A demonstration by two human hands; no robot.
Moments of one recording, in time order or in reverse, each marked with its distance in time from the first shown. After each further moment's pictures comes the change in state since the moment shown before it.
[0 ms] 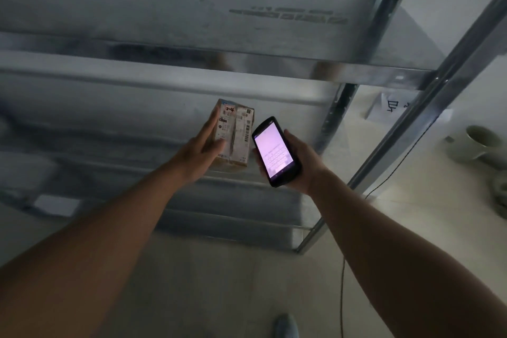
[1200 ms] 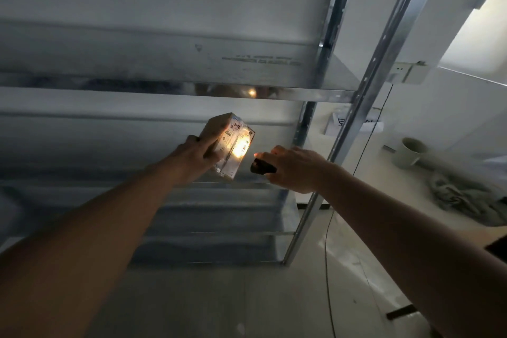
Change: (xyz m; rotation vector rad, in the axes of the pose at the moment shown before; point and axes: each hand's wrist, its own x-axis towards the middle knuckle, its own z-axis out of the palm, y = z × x) left_hand -0.074 0.046 -0.055 0.489 -0.052 0.162; right_hand -0.171 0.017 0.063 -2.253 0.174 -0.587
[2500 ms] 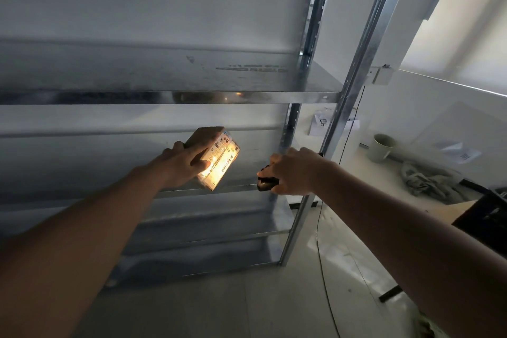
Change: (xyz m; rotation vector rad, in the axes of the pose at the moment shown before) left_hand -0.026 -0.042 -0.034 0.261 -0.084 0.039; right_hand -0.030 -0.071 -0.036 -0.331 -0.114 0.023
